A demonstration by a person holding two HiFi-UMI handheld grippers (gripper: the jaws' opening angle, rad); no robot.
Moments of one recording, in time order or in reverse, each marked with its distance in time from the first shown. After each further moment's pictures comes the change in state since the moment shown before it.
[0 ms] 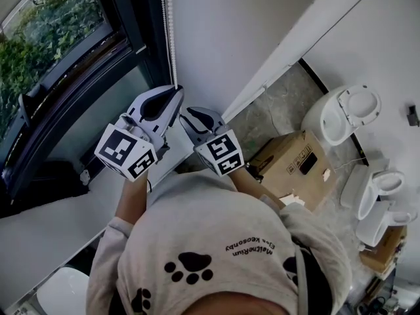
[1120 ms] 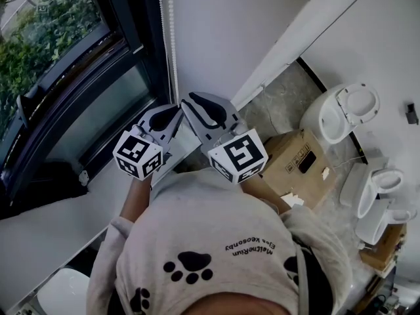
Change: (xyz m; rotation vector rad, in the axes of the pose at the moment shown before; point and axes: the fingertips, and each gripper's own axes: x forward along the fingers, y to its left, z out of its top) left arm -0.002 0.002 -0.100 -0.056 0.174 0.013; right arm -0.052 -0.002 0.110 -0.015 -0.246 -0.011
